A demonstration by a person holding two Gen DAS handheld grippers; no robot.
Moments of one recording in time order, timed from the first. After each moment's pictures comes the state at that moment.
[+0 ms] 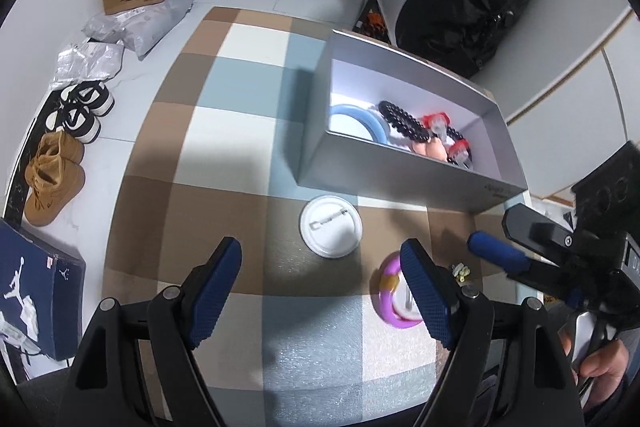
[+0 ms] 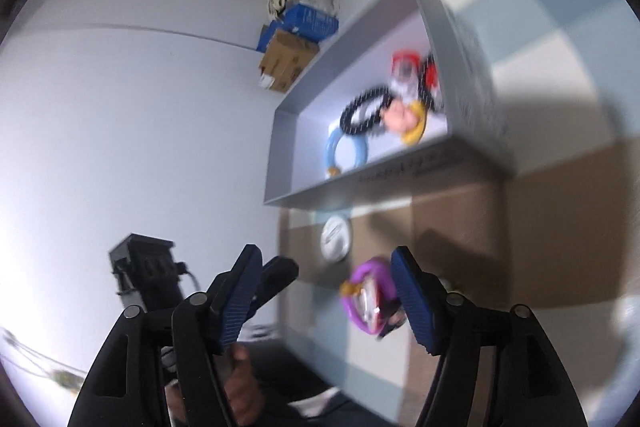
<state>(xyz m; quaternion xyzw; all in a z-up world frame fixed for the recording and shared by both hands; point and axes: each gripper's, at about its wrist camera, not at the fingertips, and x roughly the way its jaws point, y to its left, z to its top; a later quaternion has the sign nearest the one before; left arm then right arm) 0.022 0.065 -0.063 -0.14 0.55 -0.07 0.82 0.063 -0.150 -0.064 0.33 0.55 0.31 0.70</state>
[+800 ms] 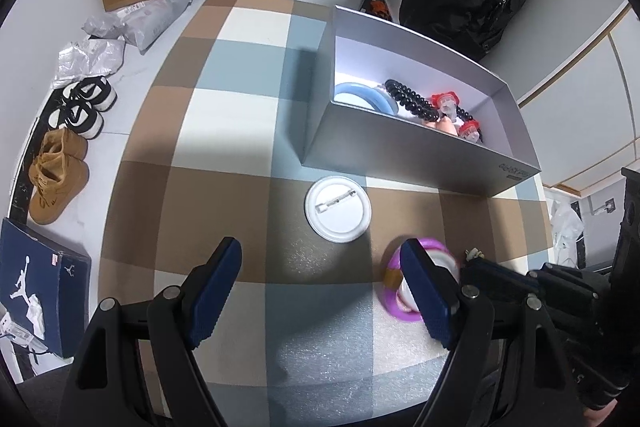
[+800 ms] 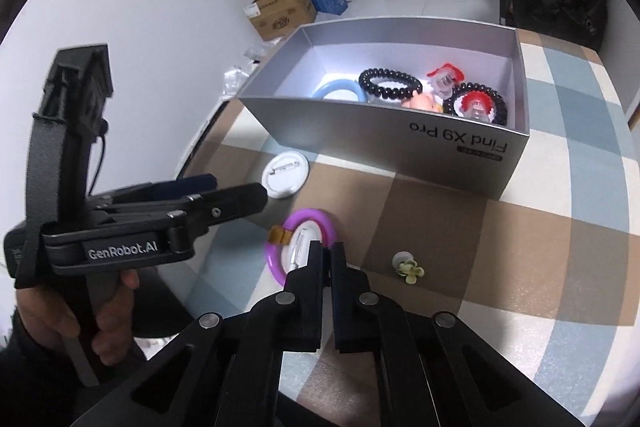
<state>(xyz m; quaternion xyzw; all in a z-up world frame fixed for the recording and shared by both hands) 0.021 0.059 -0.072 -0.13 0.57 -0.06 0.81 0.014 -0.107 -0.039 0.02 0.54 0.30 0.78</state>
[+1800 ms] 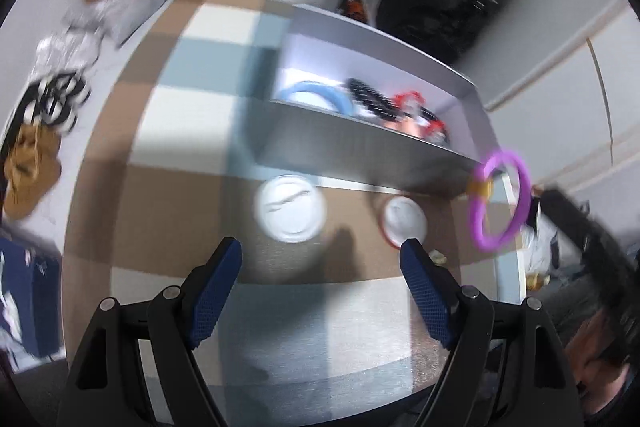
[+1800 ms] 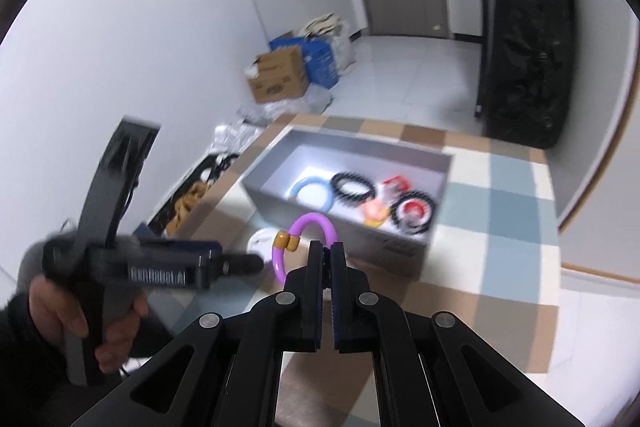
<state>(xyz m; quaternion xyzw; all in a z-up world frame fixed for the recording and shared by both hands) 0.023 0.039 -0.068 -0.15 0.55 -0.11 0.81 0.007 -0.133 0.014 -0.01 0.41 0.28 0.87</state>
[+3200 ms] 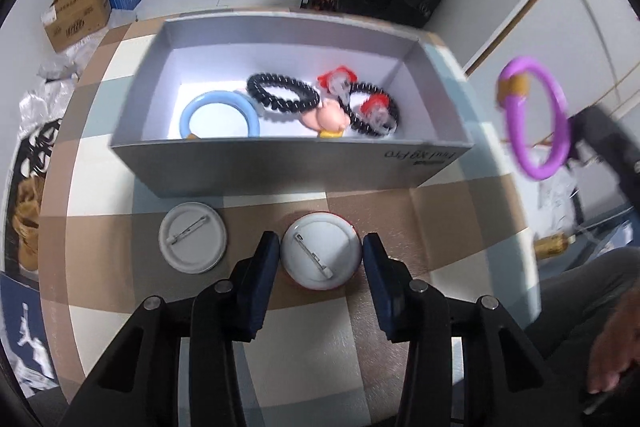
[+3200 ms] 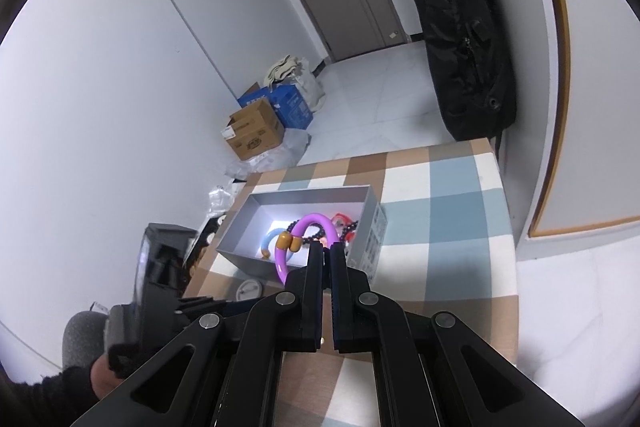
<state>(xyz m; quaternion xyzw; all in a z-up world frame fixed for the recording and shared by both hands) 0.027 -0.012 -0.057 -0.08 0.56 -0.13 0.81 0.022 -0.200 0.037 0.11 0.40 0.25 0.88</state>
